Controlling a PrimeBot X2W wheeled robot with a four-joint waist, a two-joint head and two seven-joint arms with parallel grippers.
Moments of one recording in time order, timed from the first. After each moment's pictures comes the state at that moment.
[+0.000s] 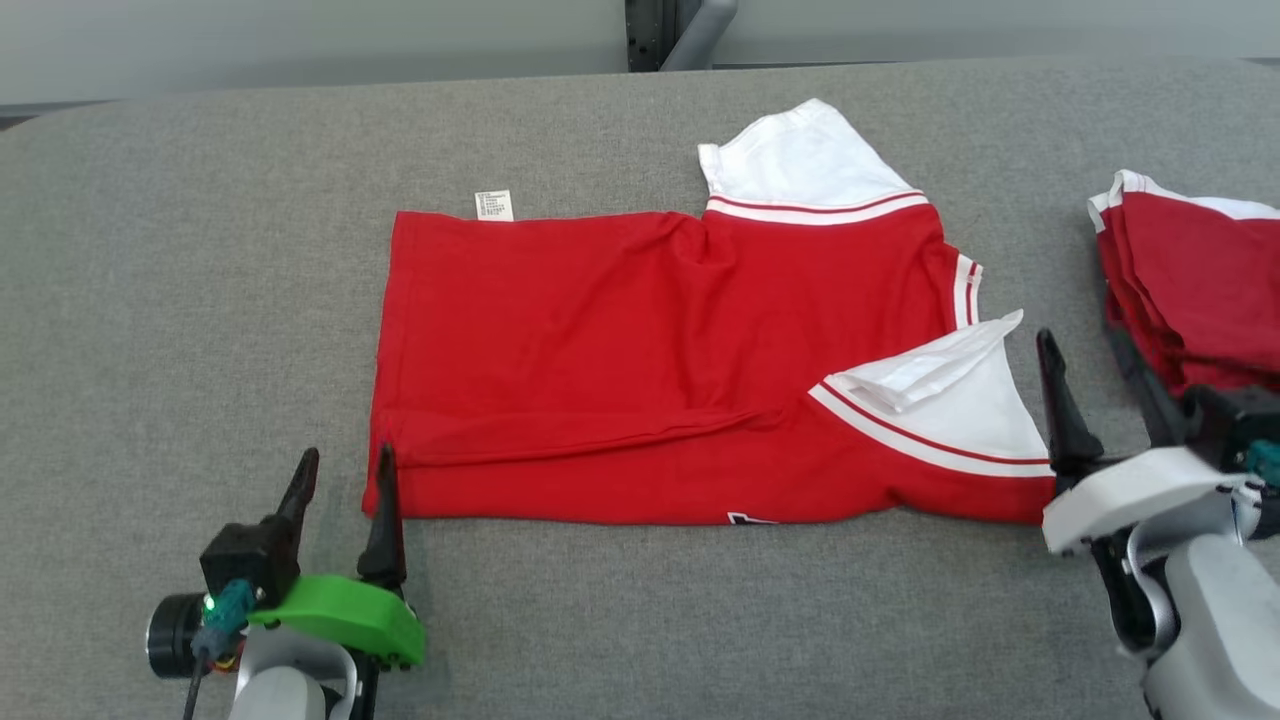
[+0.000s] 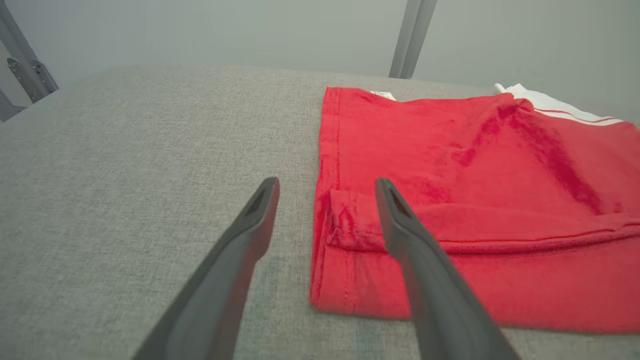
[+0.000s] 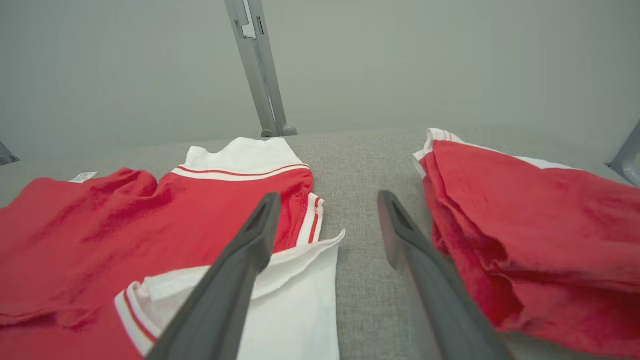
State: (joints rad) left arm -0.21 0.05 -0.03 0.44 -0.19 -0.10 -0.26; right arm -0.33 -0.26 0.05 0.42 0.36 0.13 -0.26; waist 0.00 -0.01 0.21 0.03
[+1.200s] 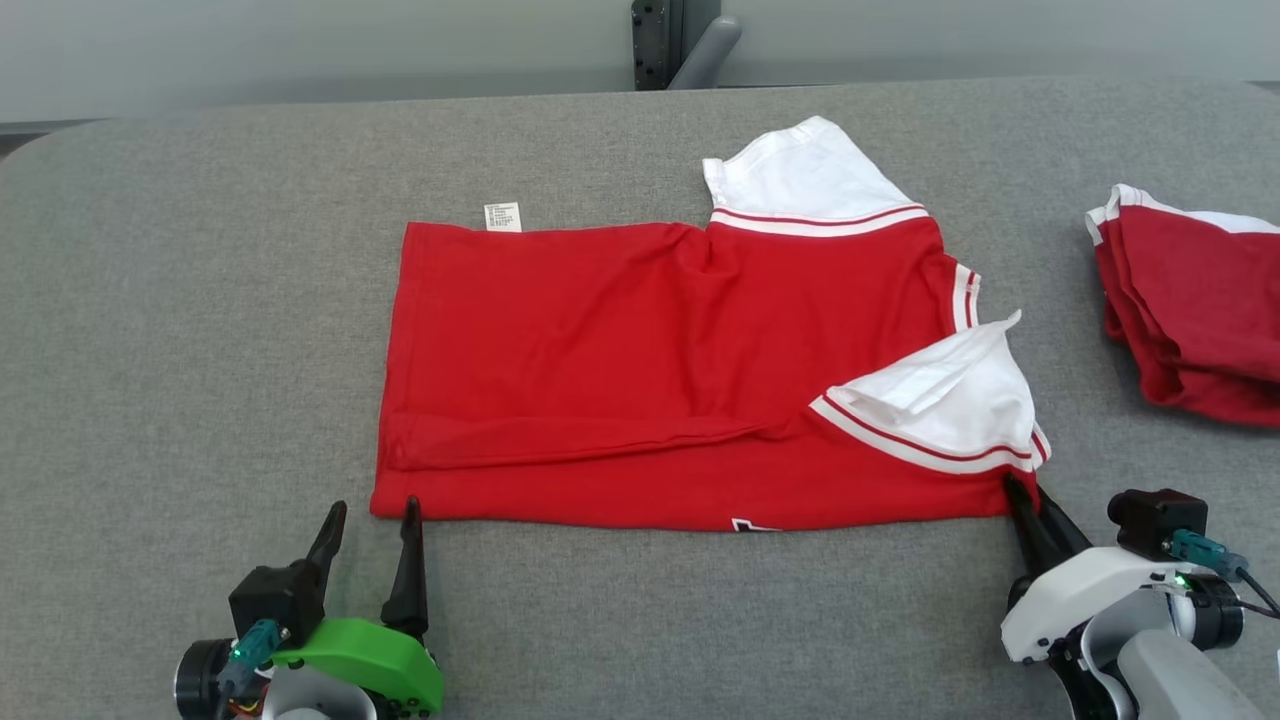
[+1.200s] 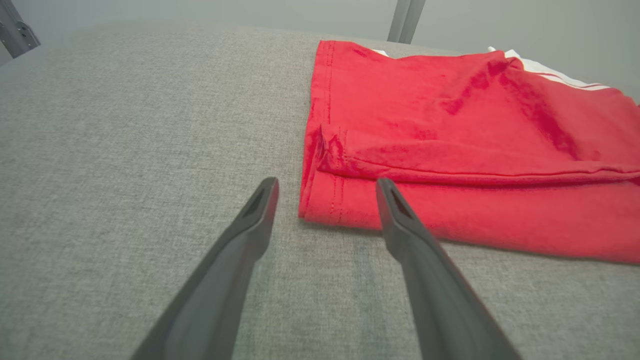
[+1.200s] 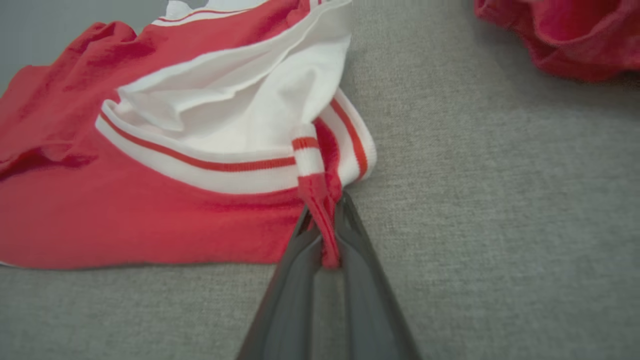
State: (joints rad) left arm -0.12 0.05 -0.08 0.46 -0.23 -0.09 -0.26; right arm -0.24 -0.26 0.23 0.65 0.53 0.13 -0.27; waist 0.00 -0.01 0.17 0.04
